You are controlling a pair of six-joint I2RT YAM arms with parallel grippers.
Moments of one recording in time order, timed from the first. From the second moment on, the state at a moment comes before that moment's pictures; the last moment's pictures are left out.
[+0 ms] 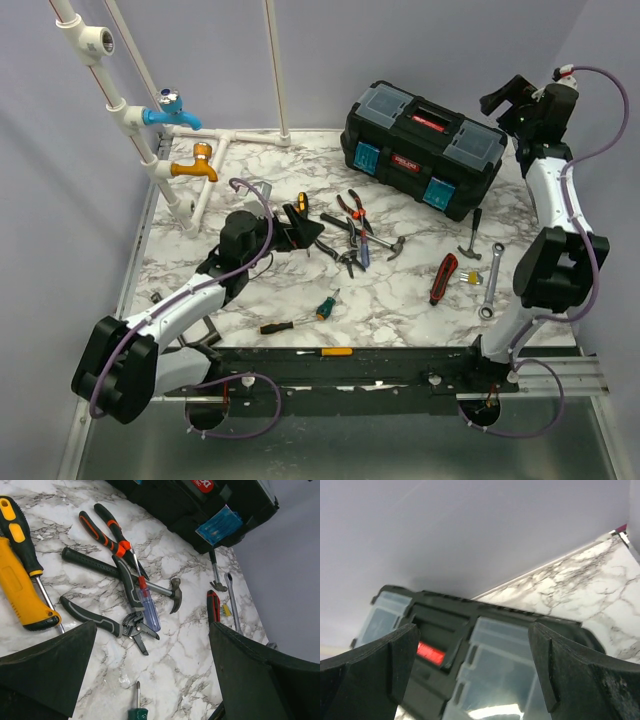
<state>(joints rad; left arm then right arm) -0.49 1.16 0.56 0.38 0.22 -0.72 -0.19 1.73 1.59 -0.04 -0.16 0.49</state>
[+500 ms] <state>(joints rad) -0.49 0.87 0.50 0.28 0.17 -0.60 -0.27 1.98 1.71 -0.03 -0.17 0.49</state>
